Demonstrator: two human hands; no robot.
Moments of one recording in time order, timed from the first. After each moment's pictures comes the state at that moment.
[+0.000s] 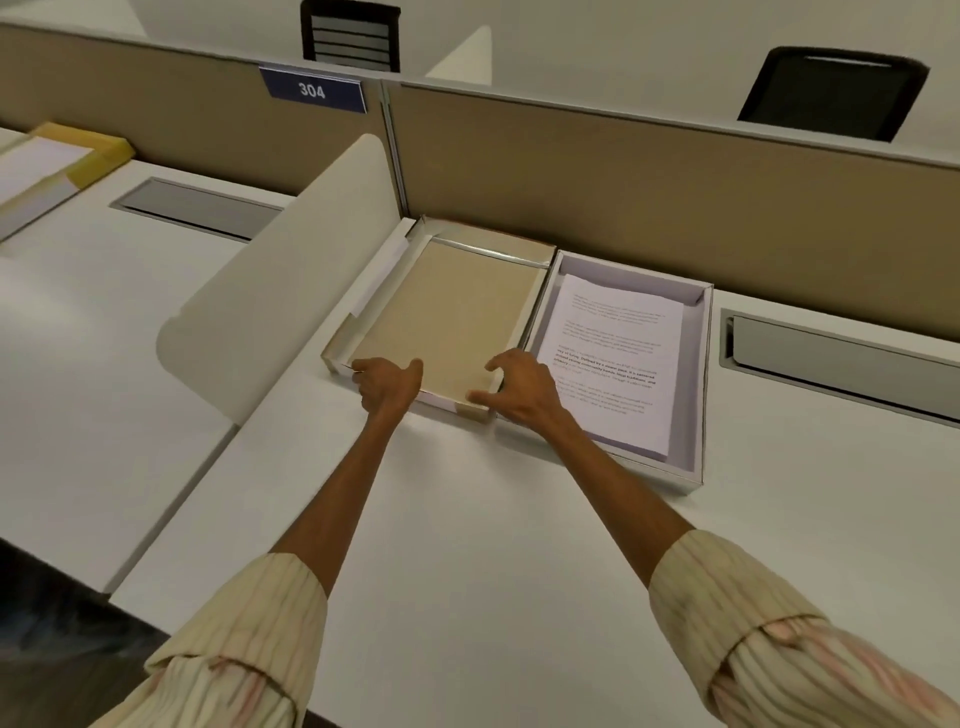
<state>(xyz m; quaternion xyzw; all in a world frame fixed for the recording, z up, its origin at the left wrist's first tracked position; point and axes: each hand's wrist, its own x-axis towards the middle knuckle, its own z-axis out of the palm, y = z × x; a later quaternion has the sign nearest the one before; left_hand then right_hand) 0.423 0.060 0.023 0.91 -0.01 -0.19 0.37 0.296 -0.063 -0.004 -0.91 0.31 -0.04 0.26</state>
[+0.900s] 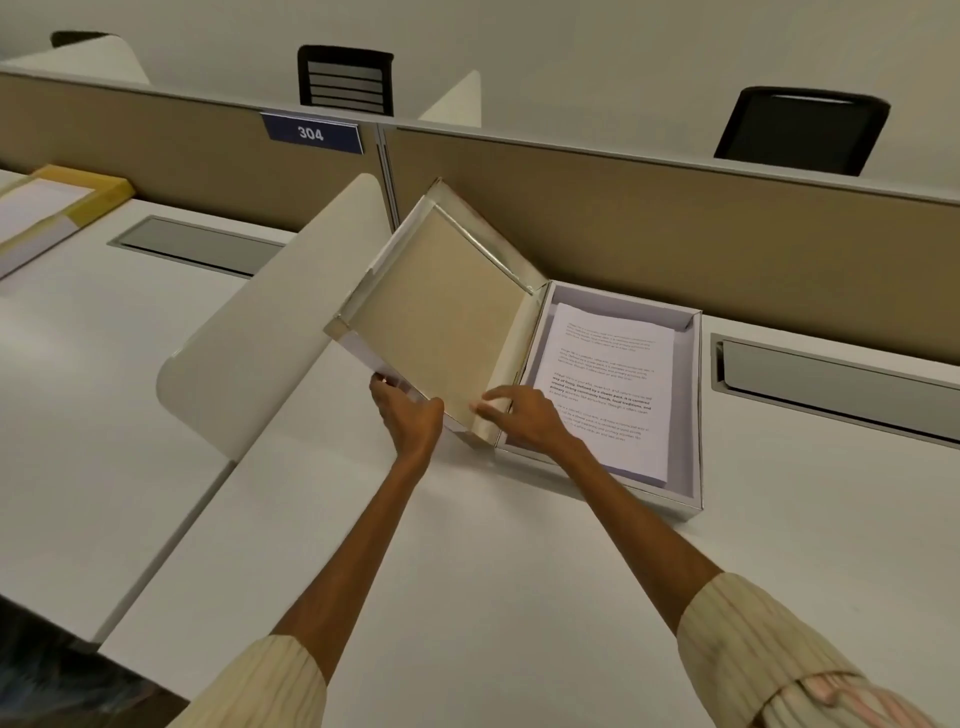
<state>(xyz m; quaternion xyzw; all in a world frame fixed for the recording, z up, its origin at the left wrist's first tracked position) 0.395 0.055 0.018 0.77 -0.08 -0.13 0.62 0.287 -0.063 0.011 -0.86 0.33 -0.04 0.38</state>
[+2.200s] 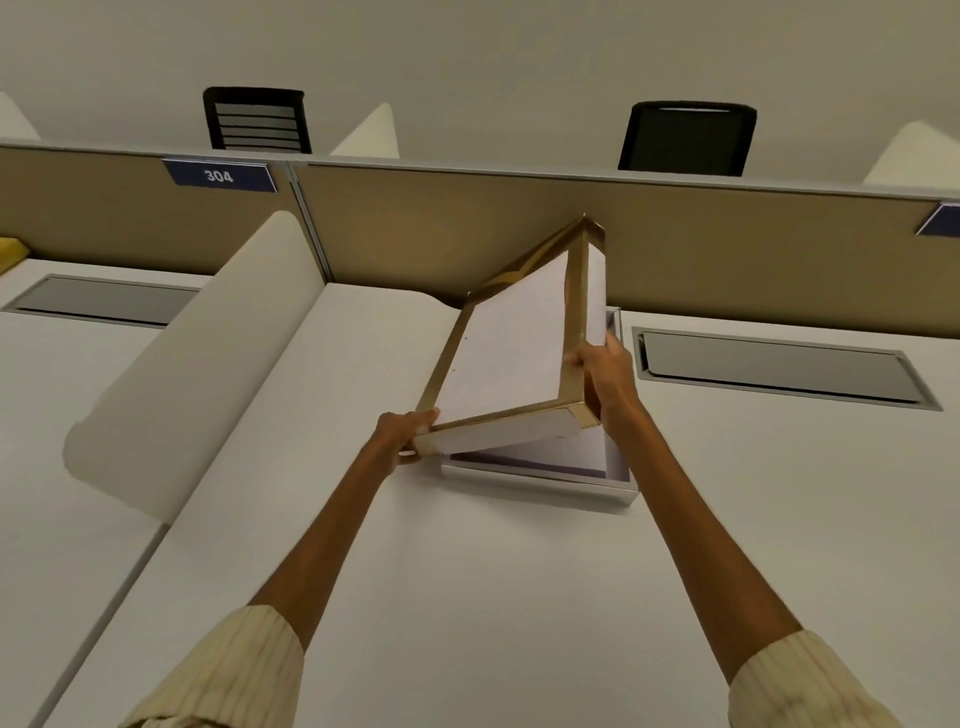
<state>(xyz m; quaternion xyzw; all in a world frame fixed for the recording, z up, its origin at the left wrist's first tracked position) 0.398 0.011 0.006 0.76 -0.11 -0.46 0.45 0.174 -0.135 0.091 -0.54 0.51 -0.33 0.58</state>
